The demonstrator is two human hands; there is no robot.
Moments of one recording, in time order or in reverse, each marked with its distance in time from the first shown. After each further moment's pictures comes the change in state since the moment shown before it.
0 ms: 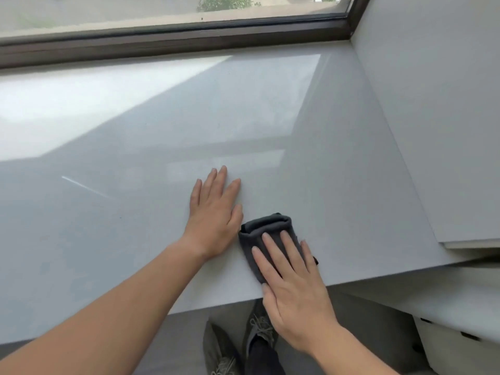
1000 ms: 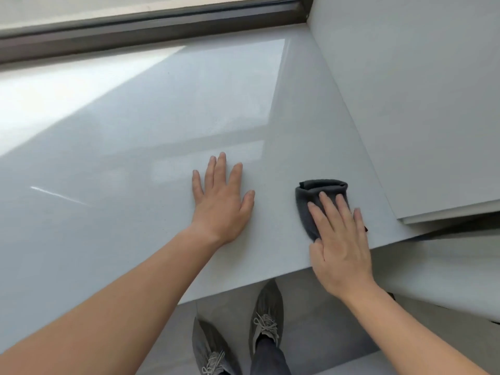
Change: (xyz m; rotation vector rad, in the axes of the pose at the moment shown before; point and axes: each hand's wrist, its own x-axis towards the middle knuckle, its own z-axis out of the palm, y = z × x) left_hand 0.022 0.079 0.026 0.031 -0.031 -0.014; right_hand -0.025 0.123 -0.018 0.008 0.103 0.437
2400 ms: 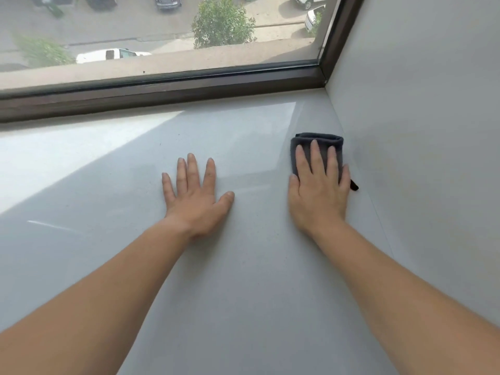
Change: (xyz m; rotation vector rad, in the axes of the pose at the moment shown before) left_hand 0.193 -0.033 -0.055 0.079 -0.126 -0.217; right_hand 0.308 -0.024 -0.024 -0.018 0.028 0.070
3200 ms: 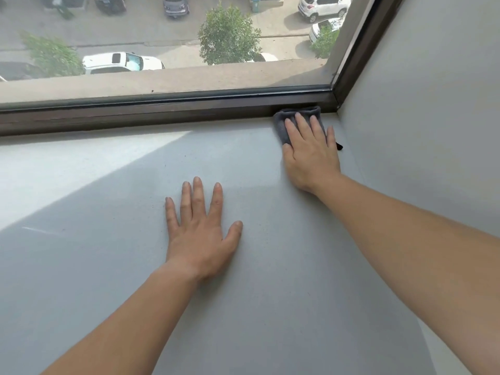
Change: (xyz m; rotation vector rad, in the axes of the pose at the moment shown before) left_hand 0.001 -0.001 0.008 0.052 0.108 -0.017; right_hand 0.137 -0.029 -0.014 -0.025 -0.056 -0.173
